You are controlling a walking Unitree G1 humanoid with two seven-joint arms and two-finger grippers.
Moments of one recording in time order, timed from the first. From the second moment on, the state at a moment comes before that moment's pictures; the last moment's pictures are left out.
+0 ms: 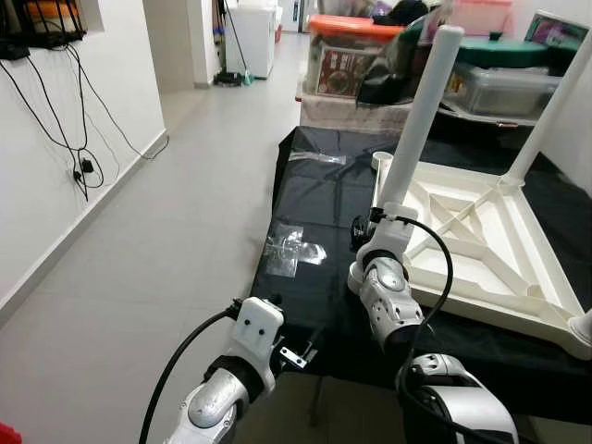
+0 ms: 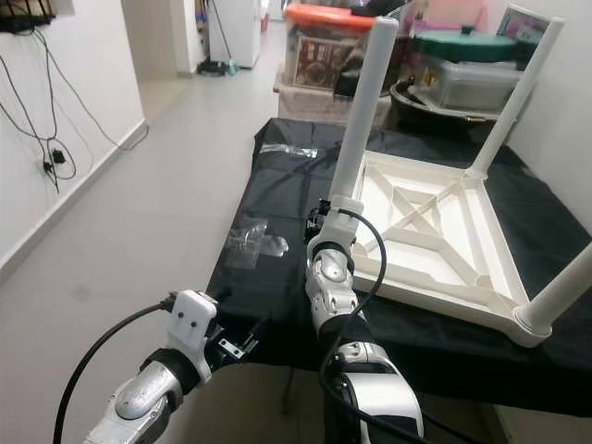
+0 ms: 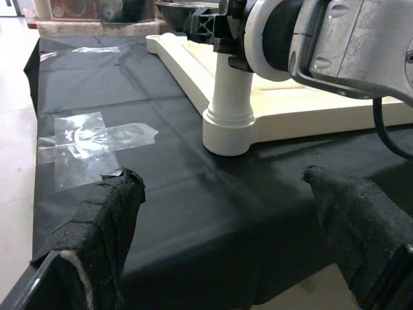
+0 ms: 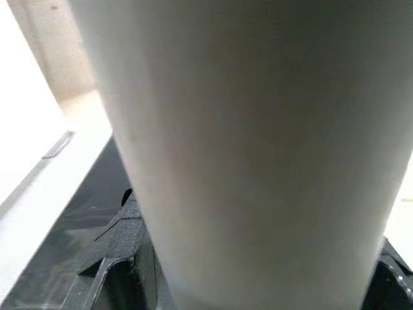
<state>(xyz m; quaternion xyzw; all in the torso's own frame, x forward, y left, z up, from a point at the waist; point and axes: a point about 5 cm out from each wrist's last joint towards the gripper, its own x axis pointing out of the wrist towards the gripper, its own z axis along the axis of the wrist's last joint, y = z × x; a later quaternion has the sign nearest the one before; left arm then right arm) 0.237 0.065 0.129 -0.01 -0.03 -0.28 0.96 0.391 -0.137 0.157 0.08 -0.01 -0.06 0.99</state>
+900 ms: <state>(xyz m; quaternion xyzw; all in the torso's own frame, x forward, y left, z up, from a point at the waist) 0.238 0.063 0.128 0.00 -0.03 -0.28 0.96 0.381 -0.091 0.200 0.06 0.01 0.54 0.84</state>
